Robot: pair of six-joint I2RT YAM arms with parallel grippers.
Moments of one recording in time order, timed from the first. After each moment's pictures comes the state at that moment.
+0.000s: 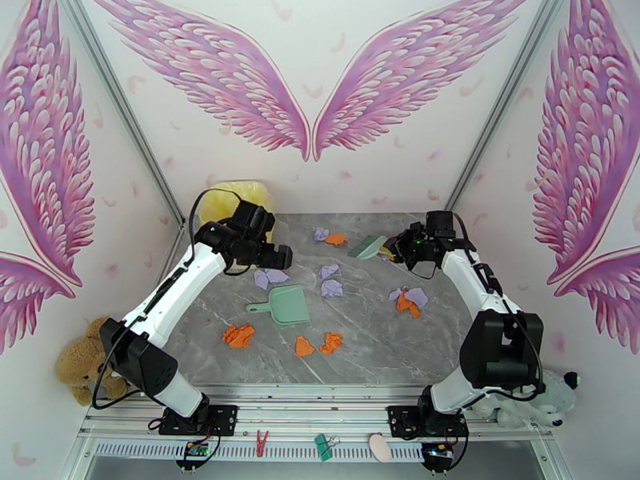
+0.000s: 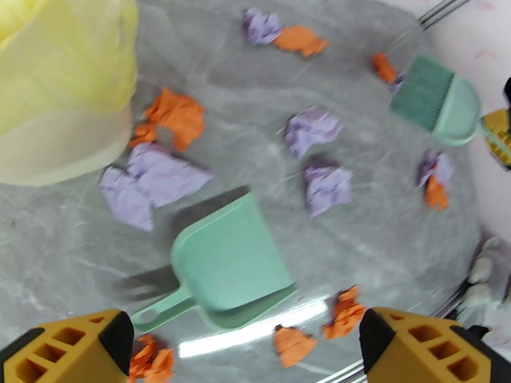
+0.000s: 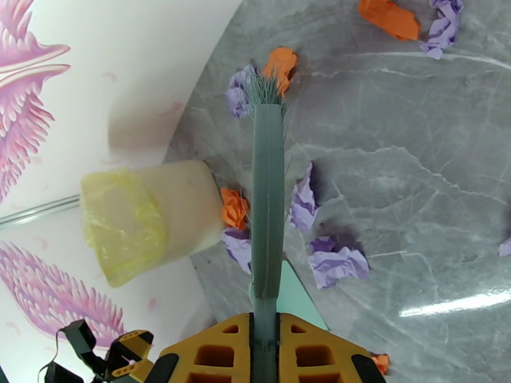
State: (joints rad) left arm -0.51 1.62 1.68 -1.12 -0.01 -0.23; right arm -0.08 1.61 1.34 -0.62 -0.67 0.85
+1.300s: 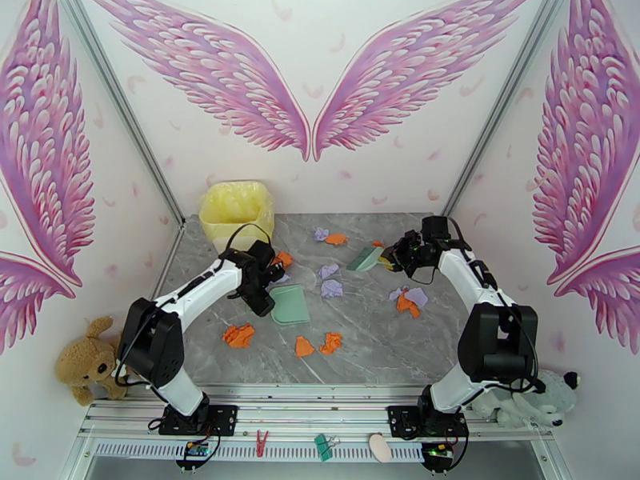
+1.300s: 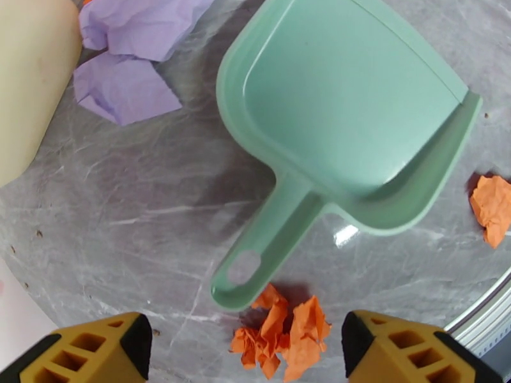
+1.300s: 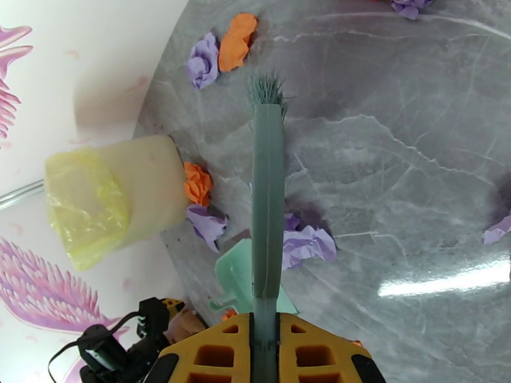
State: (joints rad) left arm -0.47 1.70 1.31 -1.02 -0.11 0.31; right arm -0.08 1.65 1.33 -0.71 -0.68 0.74
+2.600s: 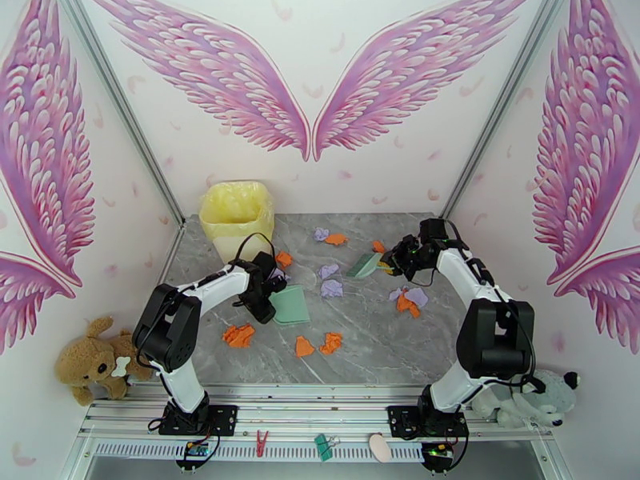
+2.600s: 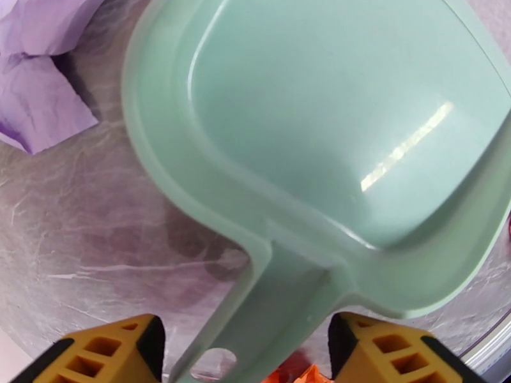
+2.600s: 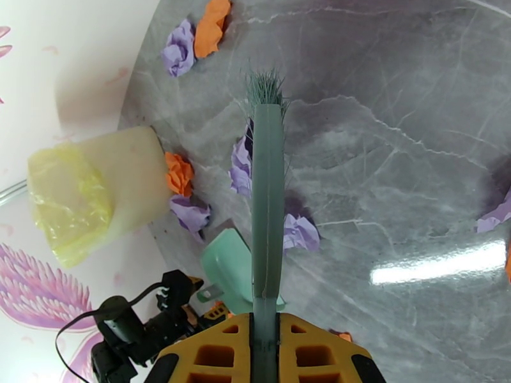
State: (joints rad) left arm -0.44 1.79 1.19 -0.88 -0.05 0.34; right arm -0.08 1.68 1.33 -0.75 -0.68 0.71
